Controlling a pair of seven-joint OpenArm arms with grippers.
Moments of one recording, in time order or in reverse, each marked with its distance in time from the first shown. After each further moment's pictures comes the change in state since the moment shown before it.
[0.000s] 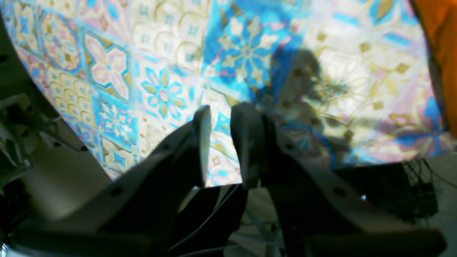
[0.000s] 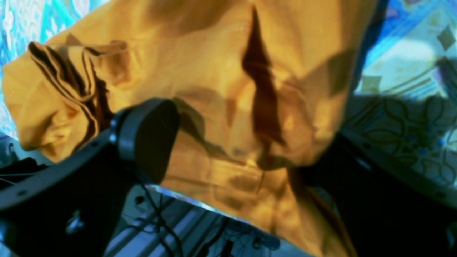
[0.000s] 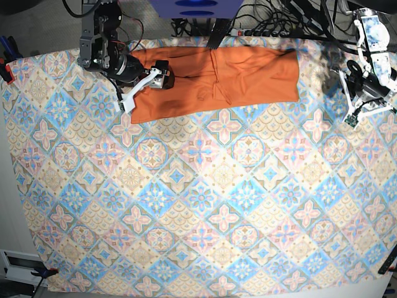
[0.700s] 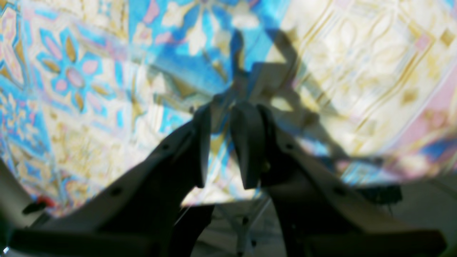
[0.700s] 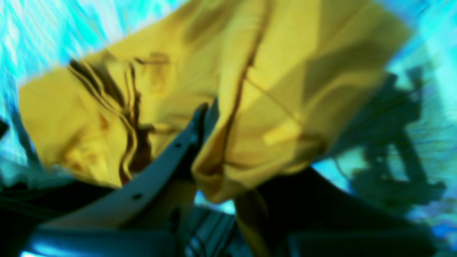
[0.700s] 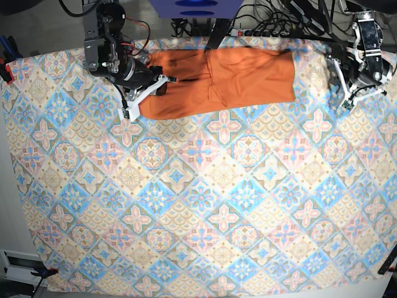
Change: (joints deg) left arm -0.1 1.1 2.4 -18.5 4.9 0.7 -13.7; right arm 0.8 3.1 -7.8 12.1 -1.4 -16.4 -1.9
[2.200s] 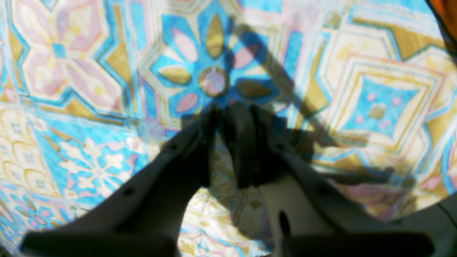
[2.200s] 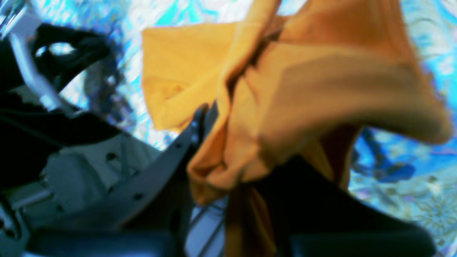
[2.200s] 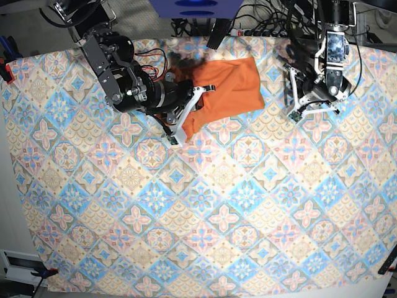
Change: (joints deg) left arm -6.7 5.2 17.8 0.4 0.8 0.4 3.8; right arm 17.9 8.3 -26.9 3.9 6.7 -9.5 -12.9
